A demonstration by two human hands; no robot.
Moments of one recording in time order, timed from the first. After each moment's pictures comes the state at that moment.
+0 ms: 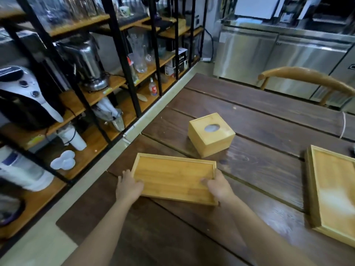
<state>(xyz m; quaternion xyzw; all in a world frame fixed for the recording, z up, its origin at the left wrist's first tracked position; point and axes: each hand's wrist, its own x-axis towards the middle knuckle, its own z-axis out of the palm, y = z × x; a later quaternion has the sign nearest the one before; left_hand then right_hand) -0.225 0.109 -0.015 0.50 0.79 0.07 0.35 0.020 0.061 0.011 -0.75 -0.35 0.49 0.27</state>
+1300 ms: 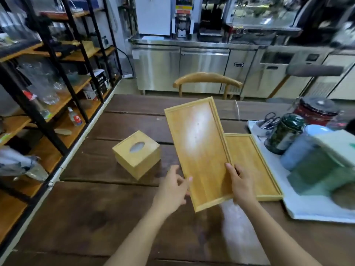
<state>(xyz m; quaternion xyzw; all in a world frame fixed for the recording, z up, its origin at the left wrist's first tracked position) 0.011 0.053 0.075 0.68 0.43 0.14 0.58 0.180 -0.043 0.050 -0.81 -0.24 0.17 0.51</state>
